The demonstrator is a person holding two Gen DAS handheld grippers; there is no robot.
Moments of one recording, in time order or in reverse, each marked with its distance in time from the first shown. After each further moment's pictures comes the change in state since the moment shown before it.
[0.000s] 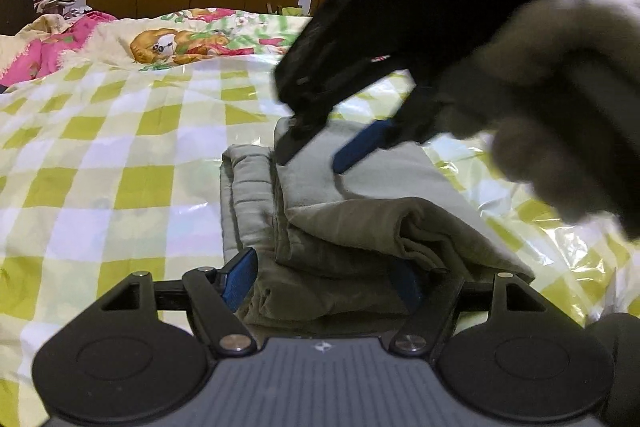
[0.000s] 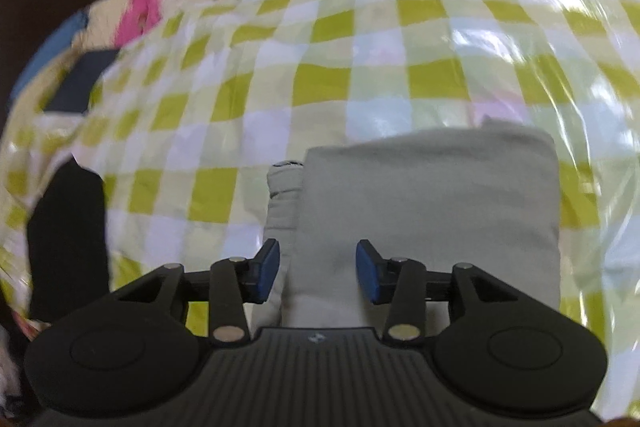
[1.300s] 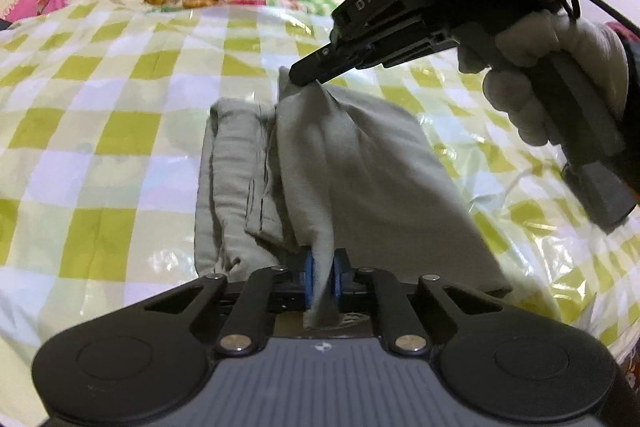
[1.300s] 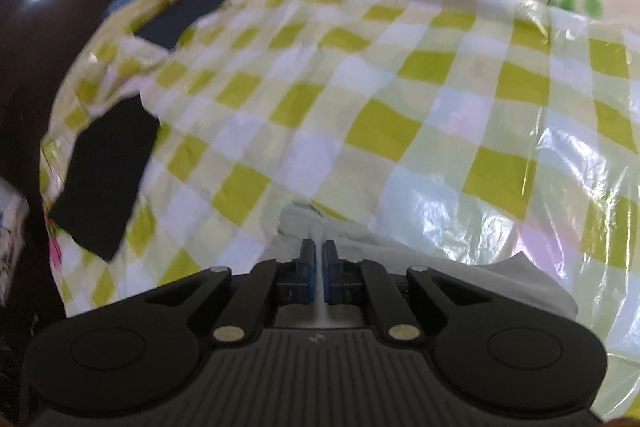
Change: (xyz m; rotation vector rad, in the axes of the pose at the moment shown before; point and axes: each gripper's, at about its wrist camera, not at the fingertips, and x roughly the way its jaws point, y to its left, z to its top) left arm 0.011 -0.012 0.011 -0.143 0.124 -0.009; right arm -0.002 -0.040 0.048 -0.324 0.010 0.284
